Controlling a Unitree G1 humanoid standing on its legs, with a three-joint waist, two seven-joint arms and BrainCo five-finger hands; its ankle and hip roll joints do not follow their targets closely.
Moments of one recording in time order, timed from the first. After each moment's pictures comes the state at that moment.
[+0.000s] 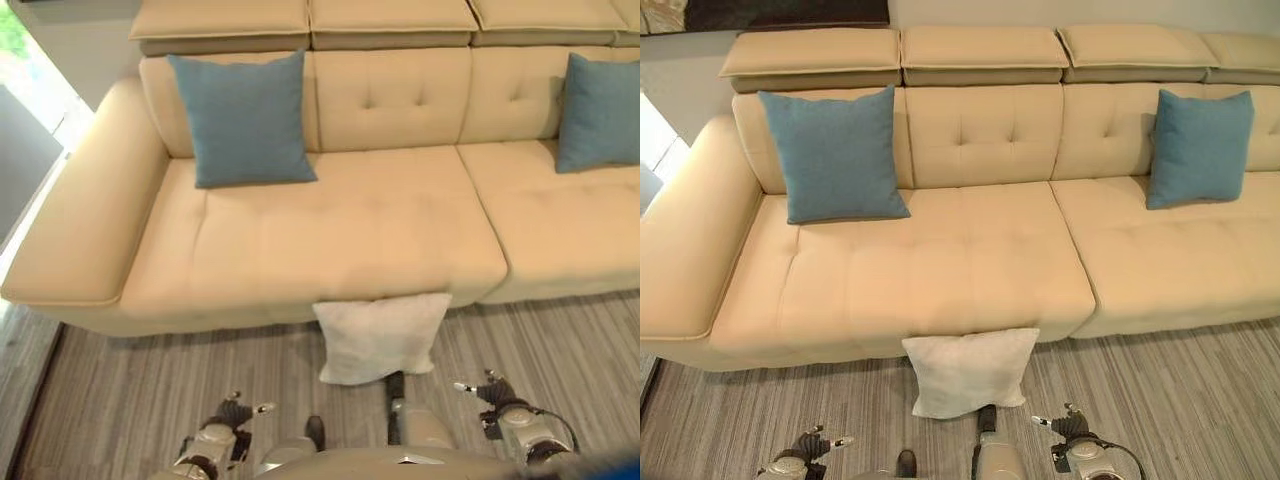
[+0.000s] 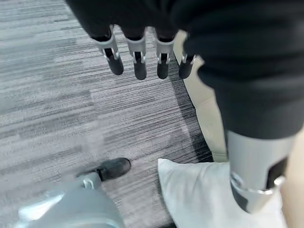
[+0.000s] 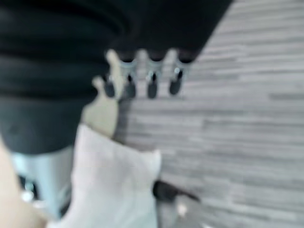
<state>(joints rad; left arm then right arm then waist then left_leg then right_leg) -0.06 0.24 -0.17 1.26 -0.09 -0.05 0.13 -0.12 -0.29 0.19 1.17 0.09 -0.02 -0.18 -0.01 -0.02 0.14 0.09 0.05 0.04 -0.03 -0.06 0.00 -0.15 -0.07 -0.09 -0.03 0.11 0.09</state>
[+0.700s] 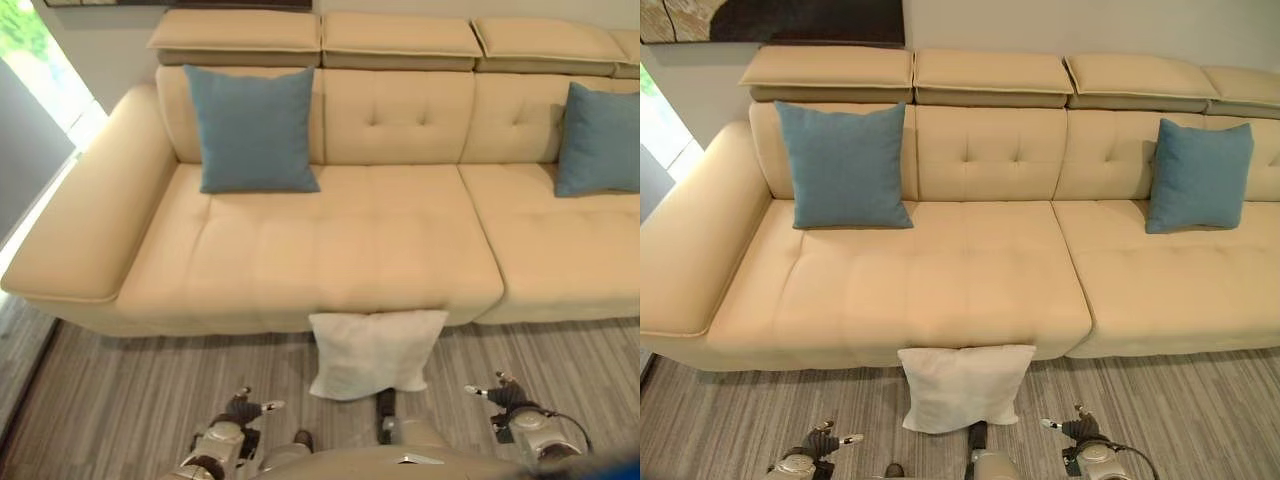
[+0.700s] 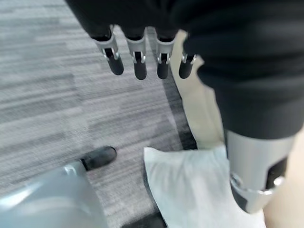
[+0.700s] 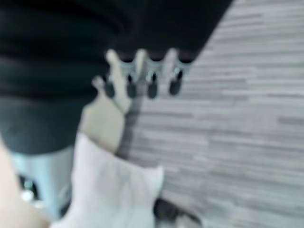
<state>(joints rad) -0.06 0.26 -0.19 1.21 -0.09 -0.05 0.13 -0.09 -0.31 0.19 1.16 0.07 -0.03 -0.17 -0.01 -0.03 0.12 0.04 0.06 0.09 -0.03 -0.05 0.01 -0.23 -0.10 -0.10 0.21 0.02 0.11</state>
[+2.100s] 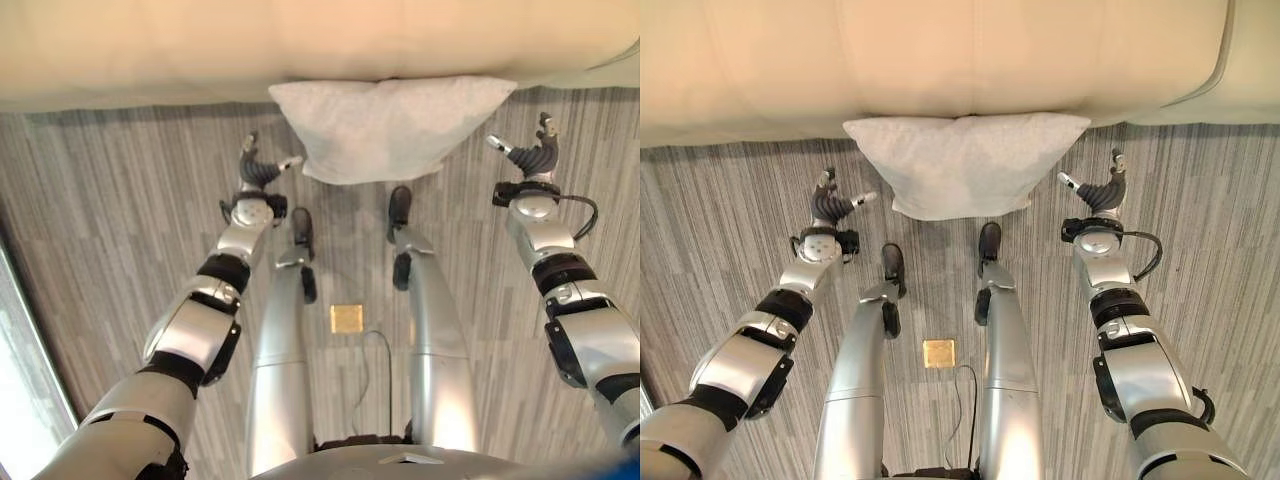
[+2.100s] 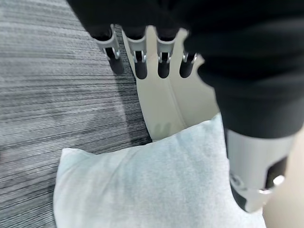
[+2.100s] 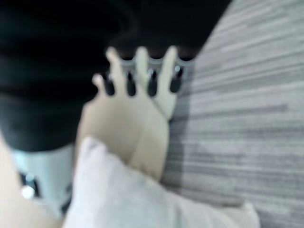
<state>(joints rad) -0.90 0.36 -0.35 0.97 -0.38 -0.16 0.41 -0.84 -0.50 0.17 0.89 0.29 -0.13 -0.51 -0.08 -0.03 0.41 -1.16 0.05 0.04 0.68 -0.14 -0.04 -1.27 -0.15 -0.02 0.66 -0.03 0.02</state>
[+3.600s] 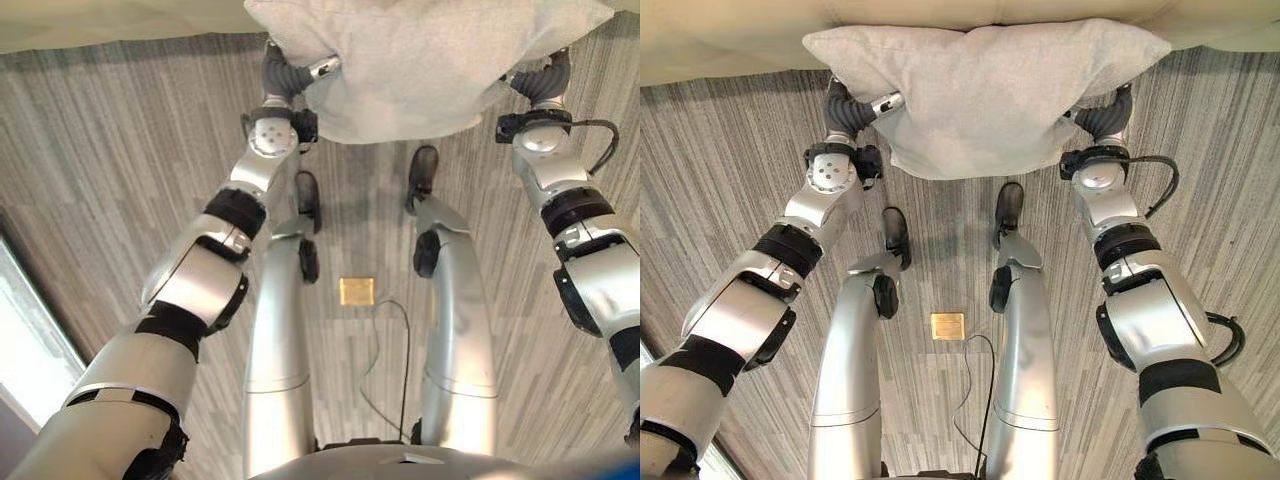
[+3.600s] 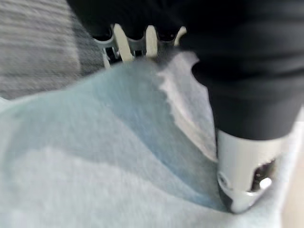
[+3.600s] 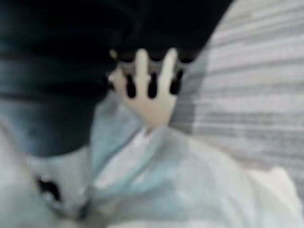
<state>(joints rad) -1.20 0.36 -0.51 0.88 -0.65 -0.20 0.40 -1.20 -0.53 0.46 1.04 0.41 -0.14 -0.50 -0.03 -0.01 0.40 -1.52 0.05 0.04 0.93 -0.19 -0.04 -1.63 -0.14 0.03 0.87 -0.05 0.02</state>
